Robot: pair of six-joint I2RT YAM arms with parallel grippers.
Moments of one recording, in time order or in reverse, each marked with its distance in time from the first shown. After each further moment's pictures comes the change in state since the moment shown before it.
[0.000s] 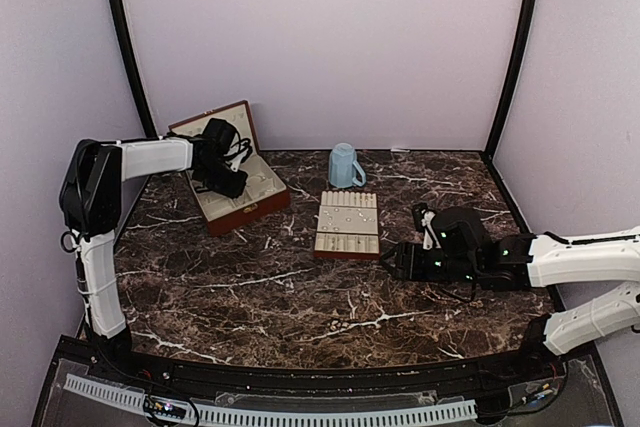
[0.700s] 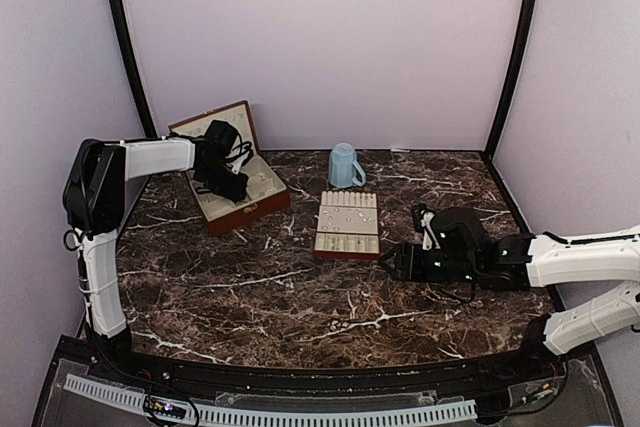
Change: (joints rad) left arm 0.000 0.029 0.024 -0.036 0.006 0.000; right arm 0.000 0.009 0.000 0.002 -0.011 0.008
